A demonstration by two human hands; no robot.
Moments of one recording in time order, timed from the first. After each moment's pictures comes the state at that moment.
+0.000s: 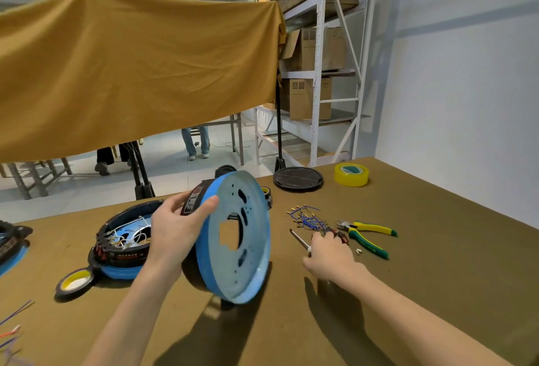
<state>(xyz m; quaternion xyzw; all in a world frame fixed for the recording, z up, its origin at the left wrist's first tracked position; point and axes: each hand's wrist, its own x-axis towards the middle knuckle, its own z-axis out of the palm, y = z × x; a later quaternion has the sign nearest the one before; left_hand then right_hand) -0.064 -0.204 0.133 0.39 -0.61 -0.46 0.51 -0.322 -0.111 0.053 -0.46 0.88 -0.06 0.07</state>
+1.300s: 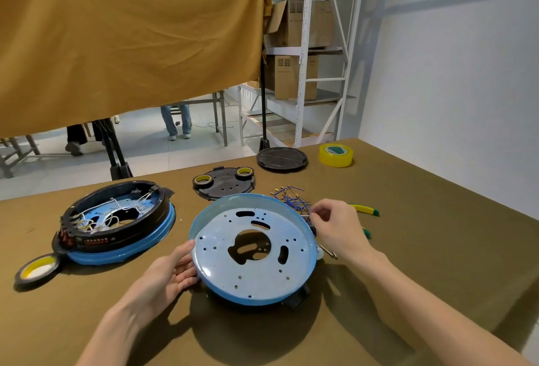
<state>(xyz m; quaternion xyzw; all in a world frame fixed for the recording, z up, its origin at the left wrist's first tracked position) -0.056 -0.237 -0.002 0.42 -0.47 -0.71 0.30 -0.357 -0.074 0.060 -0.46 0.78 -0.42 0.00</state>
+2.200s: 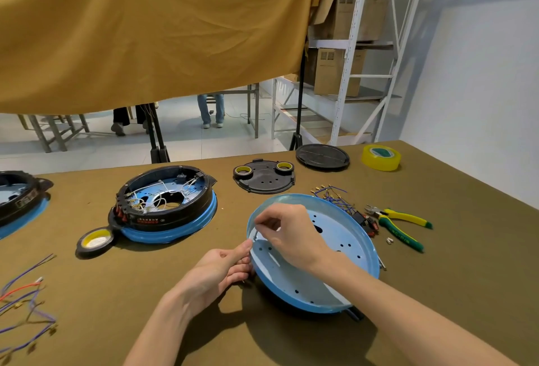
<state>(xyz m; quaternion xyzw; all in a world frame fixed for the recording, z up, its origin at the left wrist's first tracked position) -0.054 -0.229 -0.004 0.39 -0.51 -0.72 0.24 -0.231 -0.159 0.060 -0.69 0.59 -0.41 0.04</state>
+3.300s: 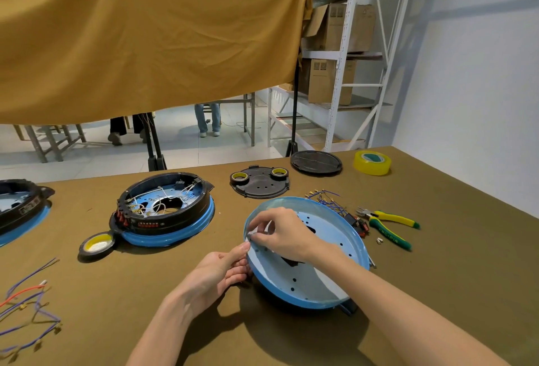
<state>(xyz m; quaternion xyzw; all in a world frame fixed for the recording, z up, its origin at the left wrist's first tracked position) -0.055 -0.214 0.006 0.40 -0.49 -0.73 0.26 -0.239 -0.162 0.066 -0.69 0.64 -0.31 0.15</state>
